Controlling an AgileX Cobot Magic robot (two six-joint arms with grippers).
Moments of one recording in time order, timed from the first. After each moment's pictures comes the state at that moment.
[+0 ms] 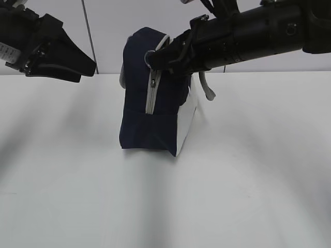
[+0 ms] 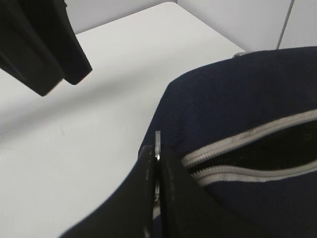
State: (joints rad) left arm -0.13 1.53 -1.23 -0.87 1.01 0.65; right arm 0.35 1.69 -1.23 -1.78 -0.60 1.46
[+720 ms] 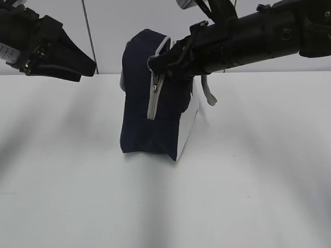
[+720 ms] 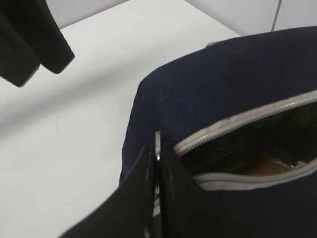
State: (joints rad) left arm -0.13 1.53 -1.23 -0.87 1.00 0.68; right arm 0.35 1.71 -1.23 -1.81 -0.57 1.52
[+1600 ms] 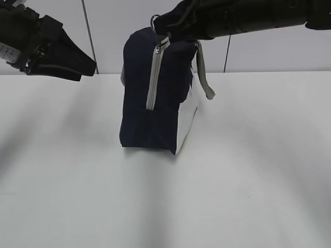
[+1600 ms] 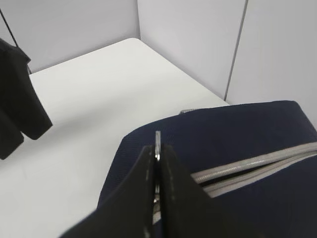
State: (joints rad) left arm -0.13 1.53 -1.23 -0.87 1.00 0.69; right arm 0.35 1.67 -1.31 -1.75 -0.48 1.48
